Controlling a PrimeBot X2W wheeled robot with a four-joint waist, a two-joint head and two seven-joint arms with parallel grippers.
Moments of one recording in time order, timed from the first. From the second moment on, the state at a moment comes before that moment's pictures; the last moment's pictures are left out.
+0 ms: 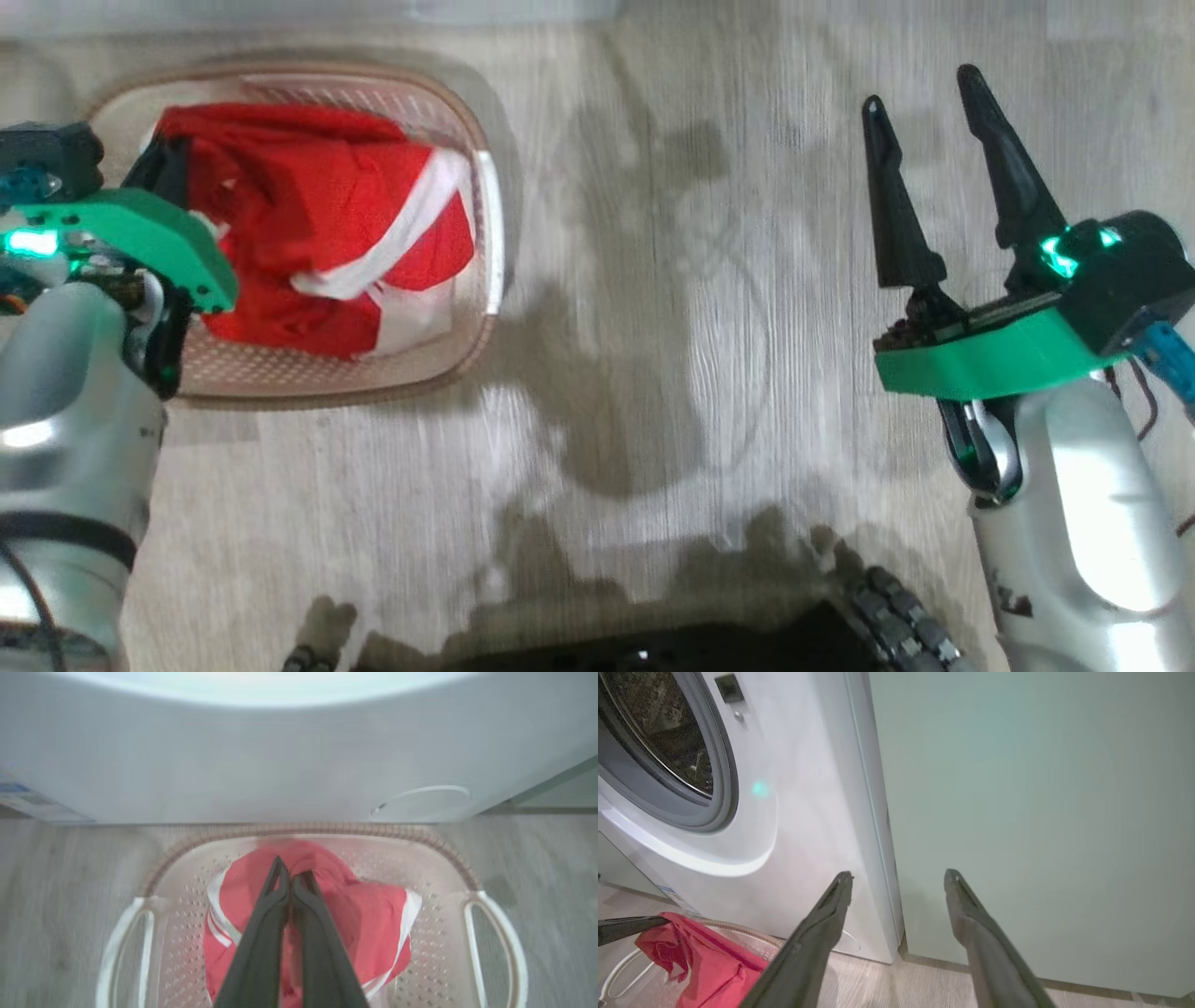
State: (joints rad) left arm -0.88 0.30 -0.34 1.00 -0.53 -0.08 -0.25; right arm -0.38 -0.05 0.09 0.02 0.15 0.13 -0.26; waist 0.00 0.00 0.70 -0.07
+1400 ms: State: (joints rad) left arm -0.03 0.30 -0.27 -0.08 -0.38 0.15 -0.18; right arm -0.07 -0.05 -0.02 0.15 0.16 0.13 -0.24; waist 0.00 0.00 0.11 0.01
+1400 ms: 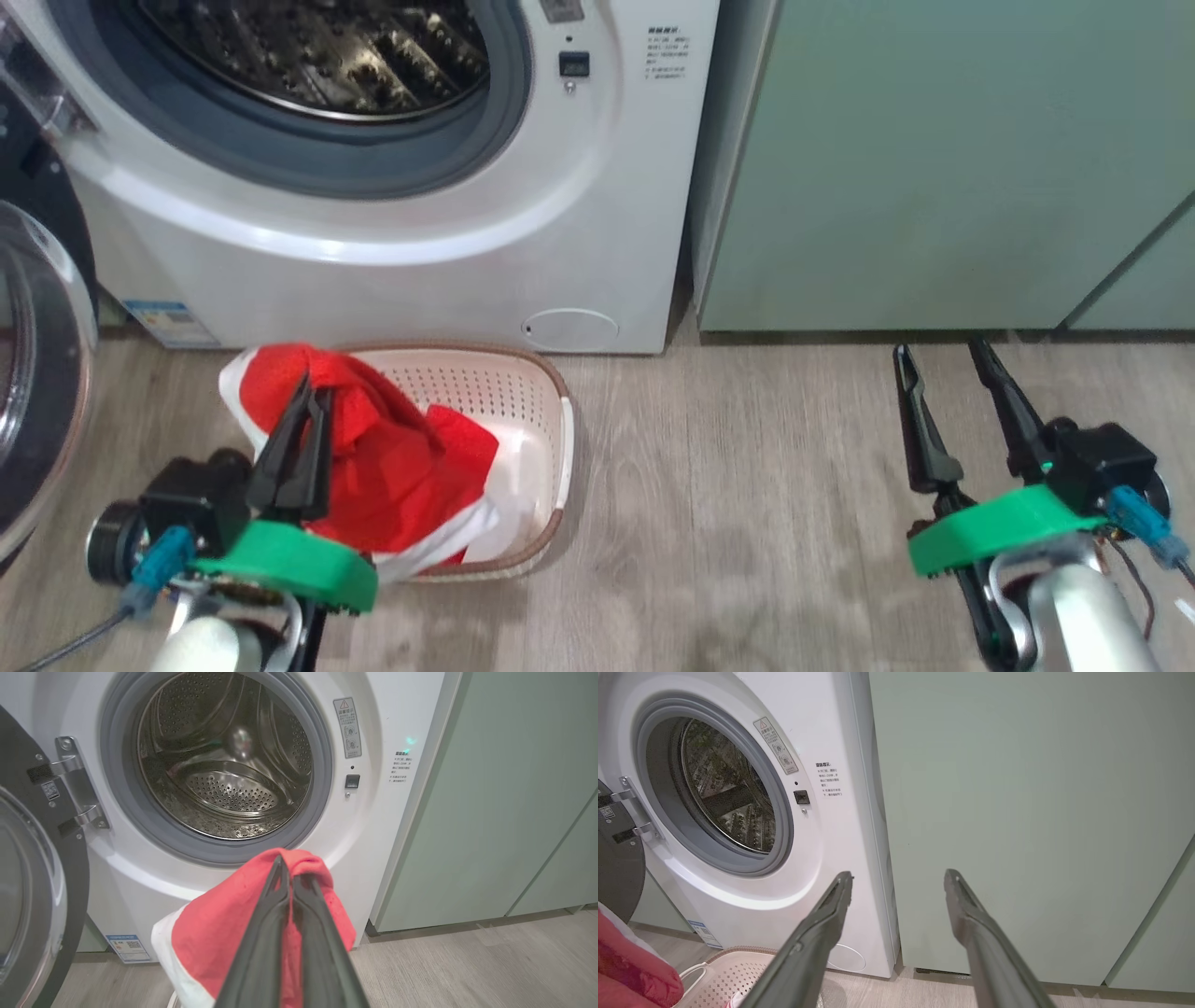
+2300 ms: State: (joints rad) left arm 0.01 0.31 -0.28 -0.11 -0.38 0.18 -0.17; right arm -0.03 -0.05 -0.03 0.09 0.17 0.13 -0.21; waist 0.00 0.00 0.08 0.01
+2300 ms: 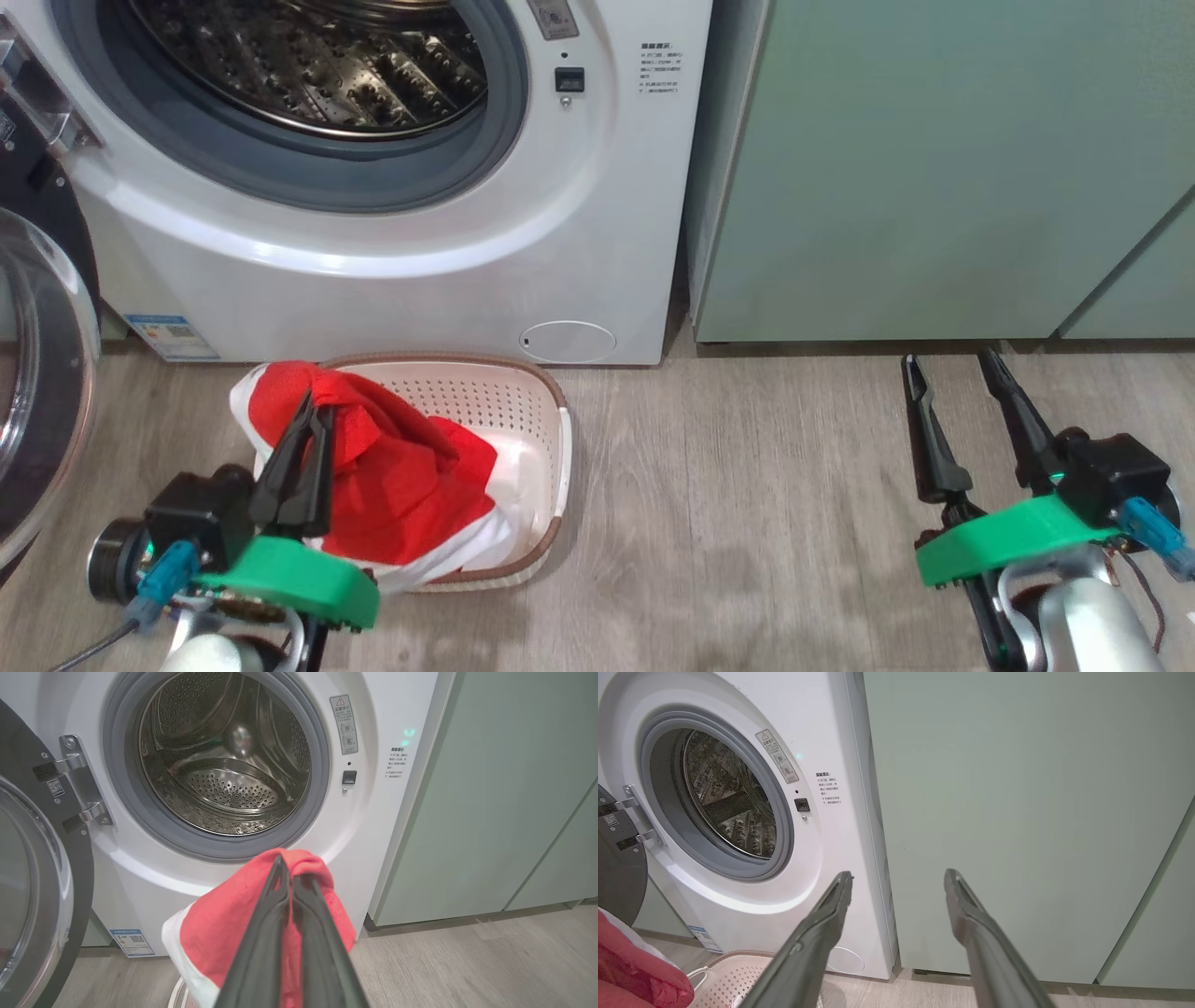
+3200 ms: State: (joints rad) left arm -0.27 0.33 -0.21 0.09 -0.48 0.13 -0.12; right arm -0.11 -0.05 0.00 0.03 0.18 0.13 -0.22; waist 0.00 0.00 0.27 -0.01
